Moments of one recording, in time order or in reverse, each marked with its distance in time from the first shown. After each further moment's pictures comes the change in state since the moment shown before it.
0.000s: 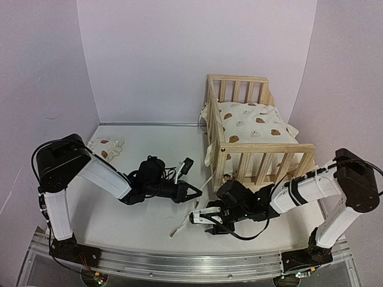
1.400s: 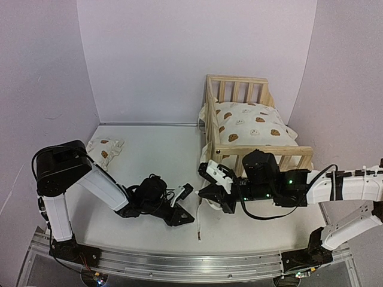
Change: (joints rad) left arm -0.088 -0.015 -0.125 -0.137 -0.055 0.105; right arm -0.015 -0.341 0.075 0.011 -0.084 0.485
